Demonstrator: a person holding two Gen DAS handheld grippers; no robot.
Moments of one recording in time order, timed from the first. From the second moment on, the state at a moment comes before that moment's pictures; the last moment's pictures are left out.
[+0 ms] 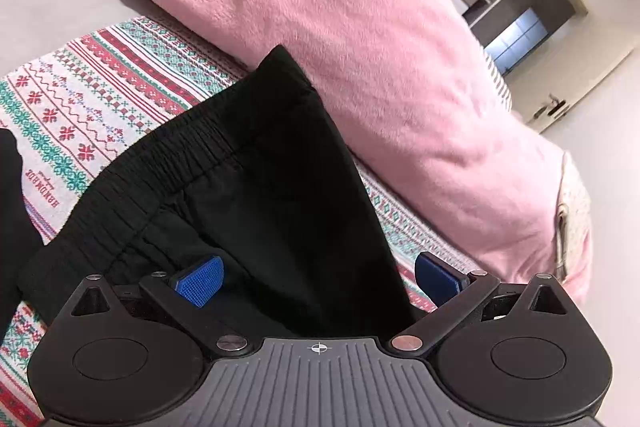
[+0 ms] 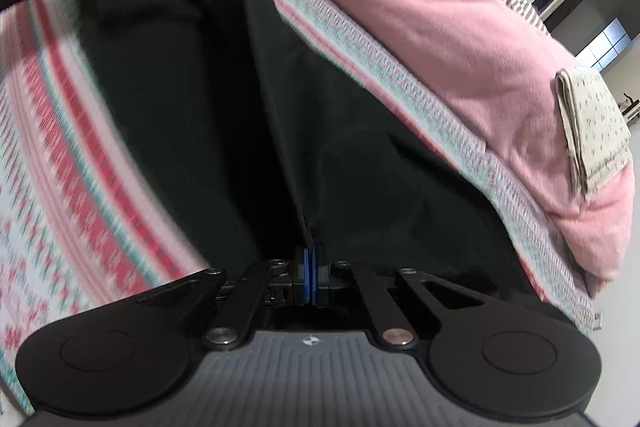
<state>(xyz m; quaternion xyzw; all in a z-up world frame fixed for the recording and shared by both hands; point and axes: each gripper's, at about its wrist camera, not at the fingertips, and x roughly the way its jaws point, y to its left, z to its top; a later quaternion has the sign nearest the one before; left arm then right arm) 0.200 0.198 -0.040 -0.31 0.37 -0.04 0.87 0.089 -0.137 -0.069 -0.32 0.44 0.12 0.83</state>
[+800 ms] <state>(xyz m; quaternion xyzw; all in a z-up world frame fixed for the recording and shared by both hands) 0.124 0.224 -0.029 -0.23 0.38 0.07 0.89 0.028 -0.304 -0.049 0.10 0.41 -0.02 0.91</state>
